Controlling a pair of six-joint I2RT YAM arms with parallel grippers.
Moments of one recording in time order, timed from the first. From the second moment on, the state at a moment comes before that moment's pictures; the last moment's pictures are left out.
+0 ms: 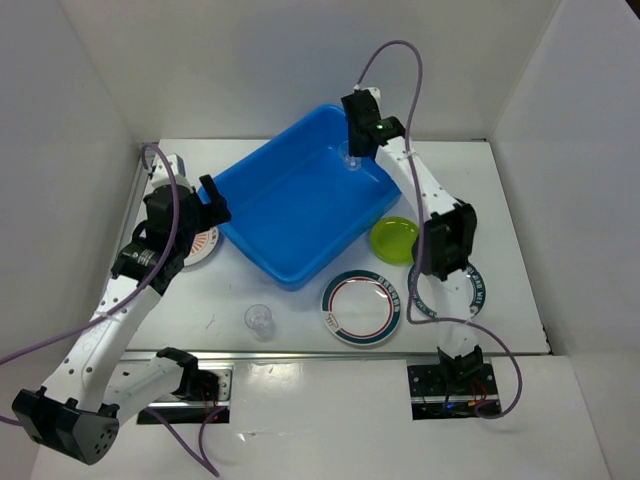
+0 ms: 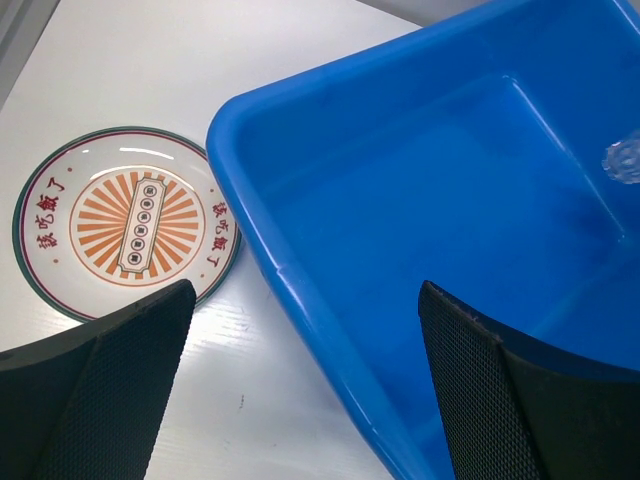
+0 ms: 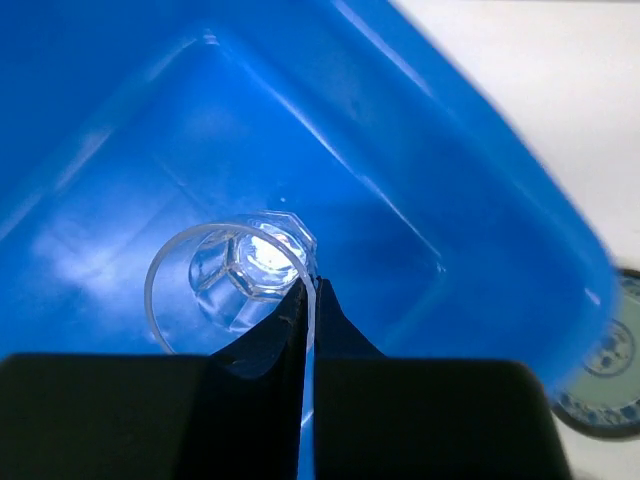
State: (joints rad) left arm -0.29 0.96 1.03 -0.47 -0.37 -0.45; right arm 0.43 2.19 2.29 -0.83 0.41 0.27
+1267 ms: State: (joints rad) left arm -0.26 1.07 1.00 -0.46 -0.46 -0.46; right arm 0.34 2.54 2.68 -0.73 0.03 0.32
